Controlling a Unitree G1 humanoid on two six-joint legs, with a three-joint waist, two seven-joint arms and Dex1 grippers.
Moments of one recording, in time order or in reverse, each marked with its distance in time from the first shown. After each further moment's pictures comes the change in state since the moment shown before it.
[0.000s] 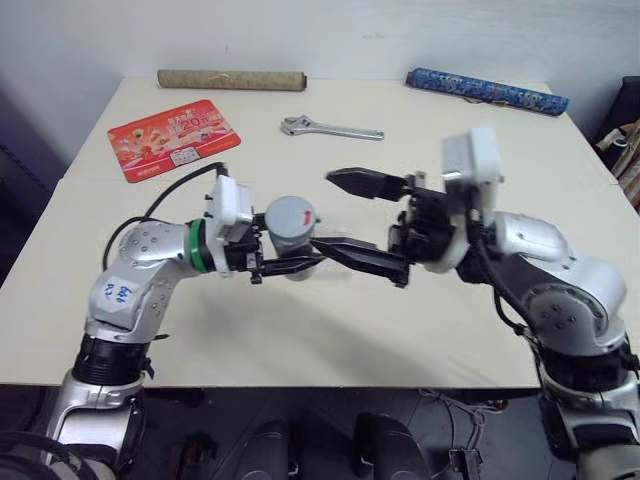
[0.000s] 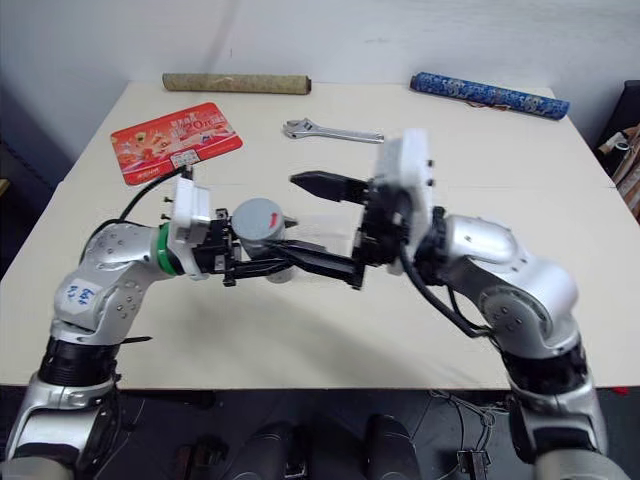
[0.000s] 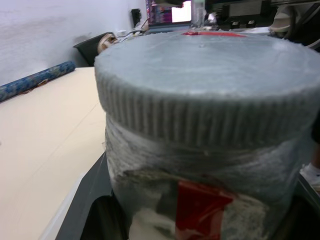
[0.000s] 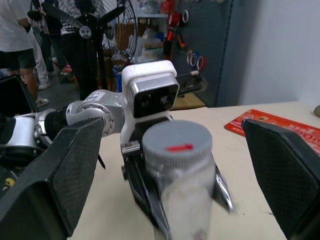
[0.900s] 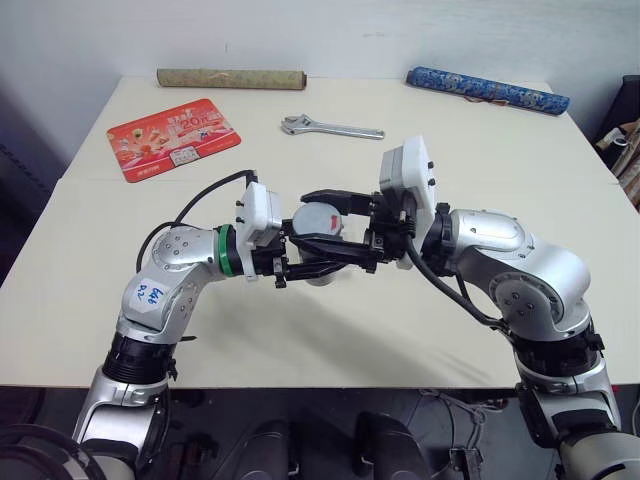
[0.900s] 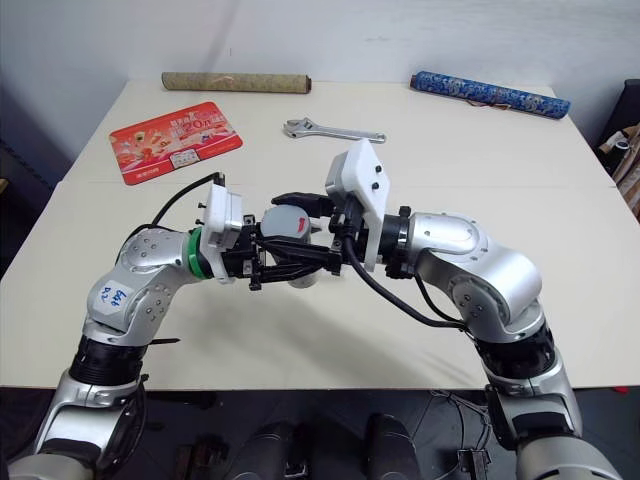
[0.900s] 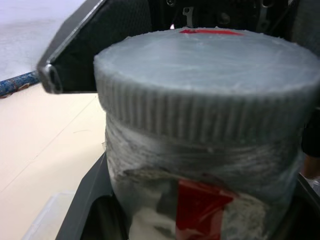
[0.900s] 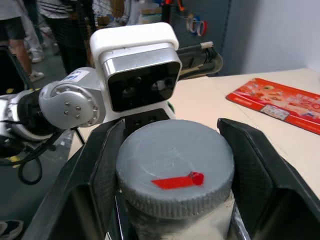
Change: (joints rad) left arm -0.005 -0.068 -0.041 -0.006 0.046 0.015 -0.014; right arm -0.021 0.021 0.045 0.079 -0.161 0.025 0.145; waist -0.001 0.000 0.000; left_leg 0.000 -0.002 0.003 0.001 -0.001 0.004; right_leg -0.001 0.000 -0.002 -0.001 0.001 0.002
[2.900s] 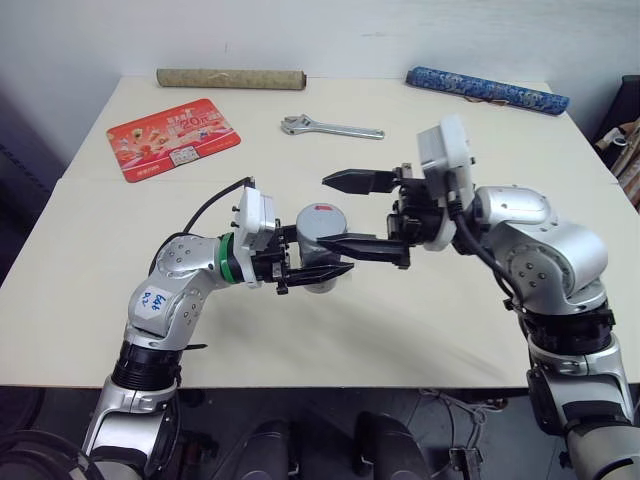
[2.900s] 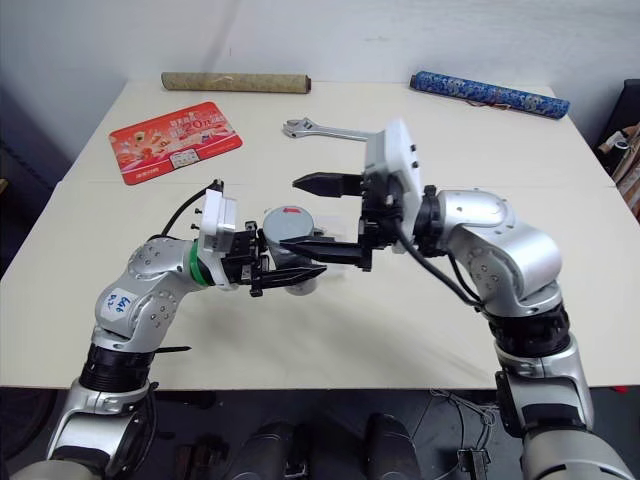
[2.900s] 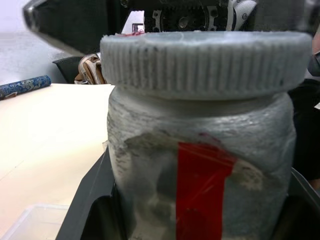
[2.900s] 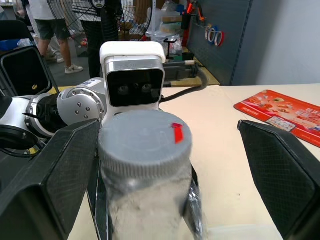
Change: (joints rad) left arm 0.038 -0.068 0.039 0.009 -0.042 0.009 0.000; right arm -0.048 -0.058 -0.107 0.183 -0.035 -0.072 0.241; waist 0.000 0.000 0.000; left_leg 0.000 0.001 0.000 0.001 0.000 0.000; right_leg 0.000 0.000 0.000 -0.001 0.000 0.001
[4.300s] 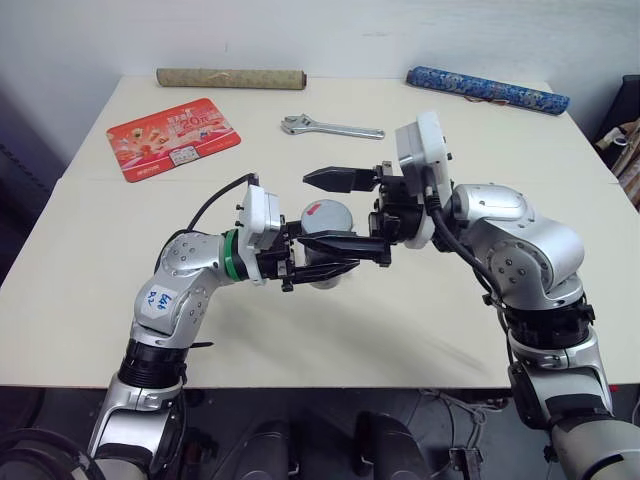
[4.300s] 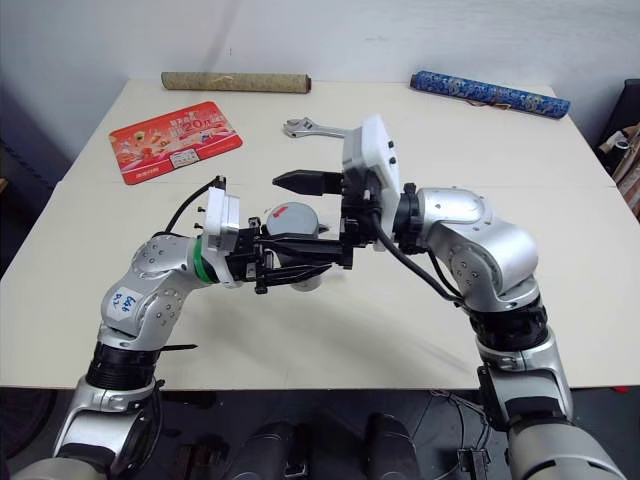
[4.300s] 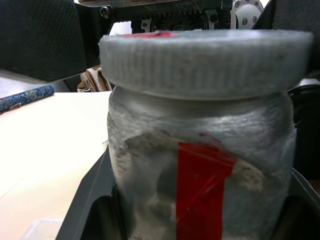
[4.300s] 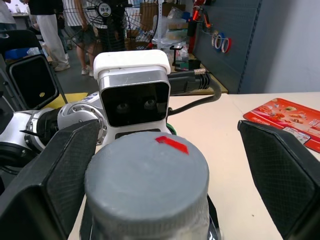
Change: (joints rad) left arm -0.015 -0.027 -0.004 0.003 0.031 -0.036 0.007; right arm -0.028 0.092 0.039 0.004 -0.018 0.011 -0.012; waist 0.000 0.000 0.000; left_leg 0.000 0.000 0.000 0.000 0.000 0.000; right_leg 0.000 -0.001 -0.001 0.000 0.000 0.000
